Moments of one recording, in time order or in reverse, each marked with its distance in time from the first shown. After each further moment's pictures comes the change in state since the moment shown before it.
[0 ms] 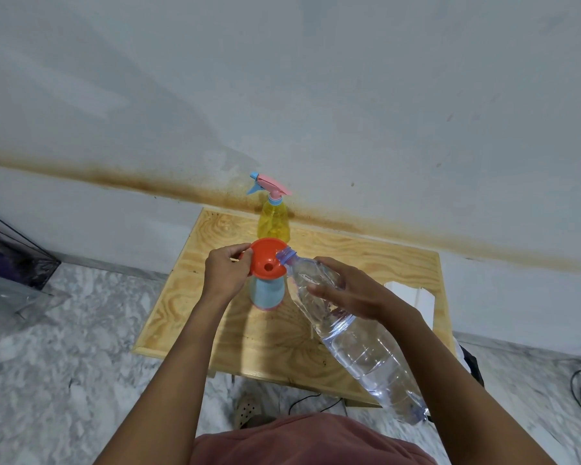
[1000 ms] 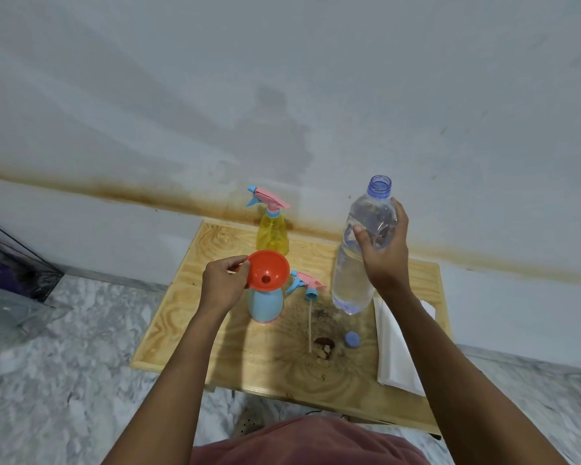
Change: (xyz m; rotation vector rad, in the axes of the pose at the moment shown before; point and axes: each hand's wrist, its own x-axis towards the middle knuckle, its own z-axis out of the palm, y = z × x) left_hand -0.004 0.007 -0.001 0.013 0.002 0.012; right_hand 0.032 0.022 -0.038 0.311 0.869 -0.175
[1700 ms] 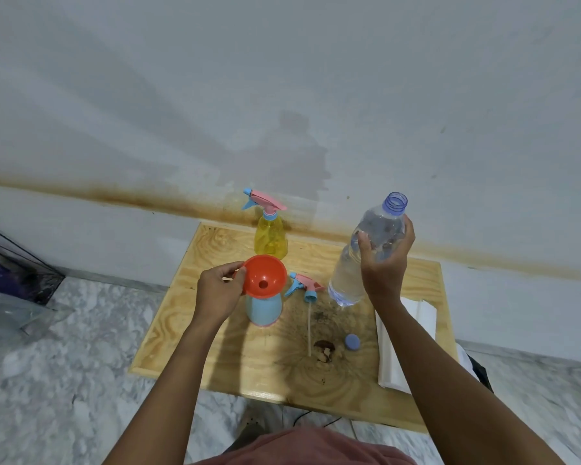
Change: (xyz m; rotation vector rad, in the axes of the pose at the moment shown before) left_hand -0.003 -0.001 -0.001 -0.004 0.005 -0.005; right_hand 0.002 0.031 0.012 0.036 0.243 0.064
